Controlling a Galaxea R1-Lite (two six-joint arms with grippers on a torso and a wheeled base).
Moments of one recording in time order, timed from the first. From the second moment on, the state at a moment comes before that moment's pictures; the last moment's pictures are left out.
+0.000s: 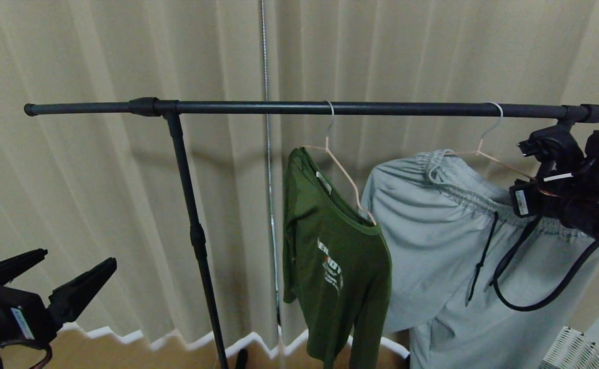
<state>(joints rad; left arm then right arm) -0.22 0.96 -0.32 -0.44 0.09 0.03 0.02 1.66 -0.83 -0.55 -0.34 -0.30</state>
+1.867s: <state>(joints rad) -0.12 0.89 -0.23 -0.44 0.09 -0.02 0.04 1.50 -0.16 -1.56 -0.08 -0.15</state>
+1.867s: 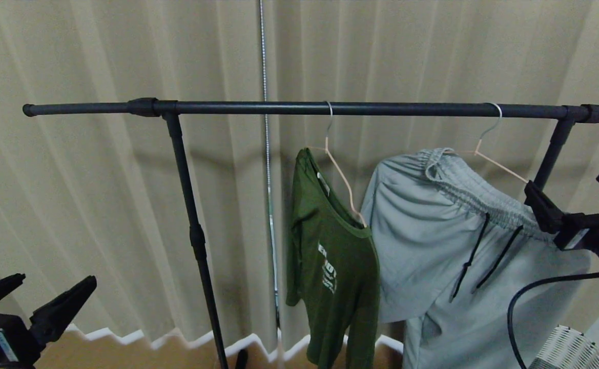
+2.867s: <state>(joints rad) 0.04 0.37 -0.23 0.14 0.12 -0.01 0.04 0.68 -0.24 -0.49 0.25 -0.23</state>
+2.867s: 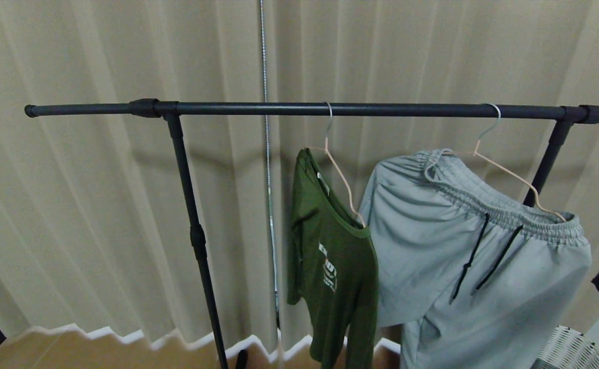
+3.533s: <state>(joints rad) 0.03 0.06 -0.04 0.08 0.14 -0.02 0.04 0.46 -0.23 -0.26 0.28 -0.45</state>
